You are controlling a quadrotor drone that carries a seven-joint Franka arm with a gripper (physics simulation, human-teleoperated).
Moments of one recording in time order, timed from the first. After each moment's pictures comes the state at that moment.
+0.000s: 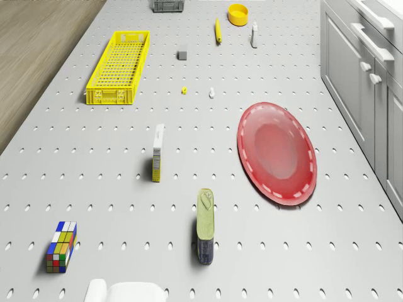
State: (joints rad) arm 0.28 -0.79 -0.69 -2.40 1.02 1.40 0.62
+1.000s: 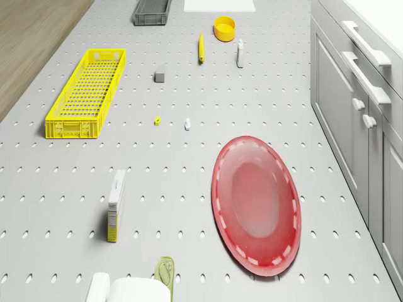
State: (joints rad) arm 0.42 -0.89 -0.78 -2.43 0.98 1.51 0.66
